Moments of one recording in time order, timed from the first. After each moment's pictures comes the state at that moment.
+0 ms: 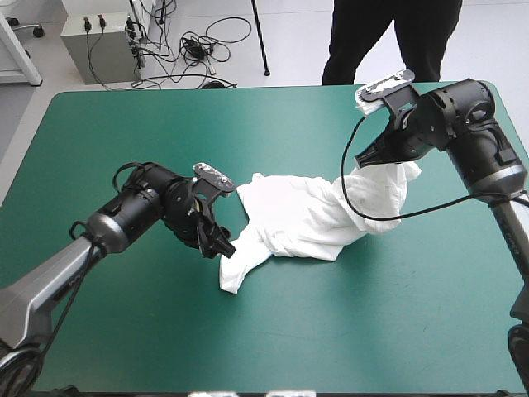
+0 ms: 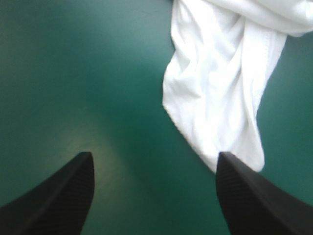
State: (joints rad) left arm -0.56 1.53 -1.24 0.00 1.08 0.12; right arm 0.34 1.55 -1.75 -0.11 1.25 -0.12
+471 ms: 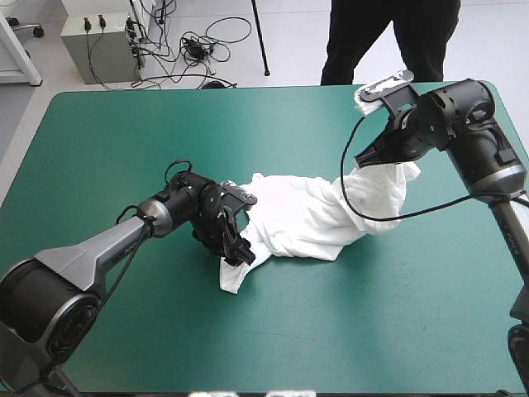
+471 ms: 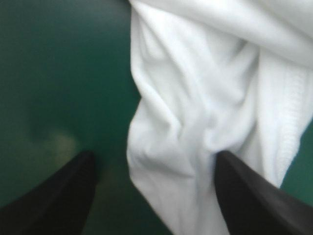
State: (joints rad) left arm -0.56 1.77 -1.24 -0.10 0.97 0.20; right arm 0.34 1.55 -1.75 -0.10 1.25 -0.12
